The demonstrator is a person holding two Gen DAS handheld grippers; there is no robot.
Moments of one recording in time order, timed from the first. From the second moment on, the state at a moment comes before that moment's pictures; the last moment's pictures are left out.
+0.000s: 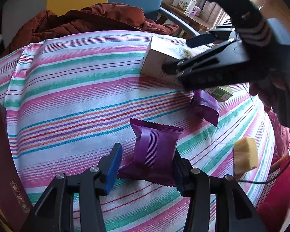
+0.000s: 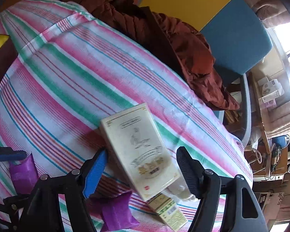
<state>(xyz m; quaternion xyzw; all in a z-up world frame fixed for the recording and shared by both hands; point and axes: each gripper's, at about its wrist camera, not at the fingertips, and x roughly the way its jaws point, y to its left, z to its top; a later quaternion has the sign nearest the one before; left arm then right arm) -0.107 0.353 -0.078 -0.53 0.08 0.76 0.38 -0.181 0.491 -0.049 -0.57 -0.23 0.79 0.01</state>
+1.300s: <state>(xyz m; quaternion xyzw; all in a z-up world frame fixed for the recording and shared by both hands) -0.114 0.172 0.006 -0.48 -0.06 0.83 0.29 -0.105 0.388 0.020 -0.48 0.14 0.86 -0.10</state>
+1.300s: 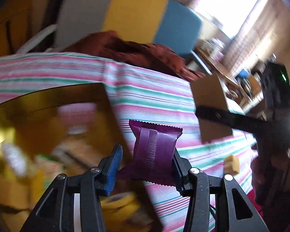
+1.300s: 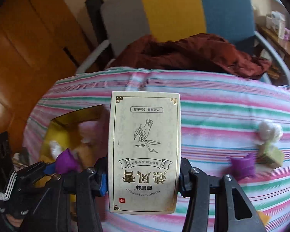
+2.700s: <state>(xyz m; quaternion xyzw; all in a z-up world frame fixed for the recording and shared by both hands) -0.079 0.052 -0.011 -0.45 -0.08 0.87 0.19 -0.056 0.244 0.004 -0.45 0.05 0.89 -0.04</state>
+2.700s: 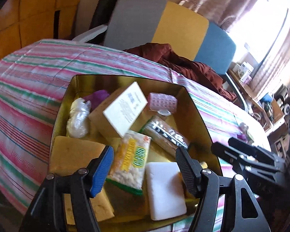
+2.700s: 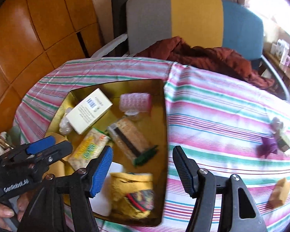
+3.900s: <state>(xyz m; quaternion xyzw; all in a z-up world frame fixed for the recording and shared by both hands) -0.040 0.133 0.009 -0.43 0.03 0.87 0.26 0.009 0.487 0.014 -0.43 0.10 0.88 0.19</state>
